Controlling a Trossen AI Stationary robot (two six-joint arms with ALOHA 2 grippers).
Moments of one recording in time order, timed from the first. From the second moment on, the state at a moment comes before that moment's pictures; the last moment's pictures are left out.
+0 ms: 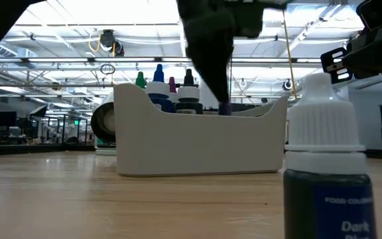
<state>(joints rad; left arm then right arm) -0.13 2.21 2.00 -1.02 -0.13 0.01 0.42 0.65 0.13 0.25 0.08 0.03</state>
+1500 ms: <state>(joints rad) -0.09 2.17 1.94 -1.00 -0.13 -0.04 0.42 0.65 0.13 0.26 0.08 0.01</state>
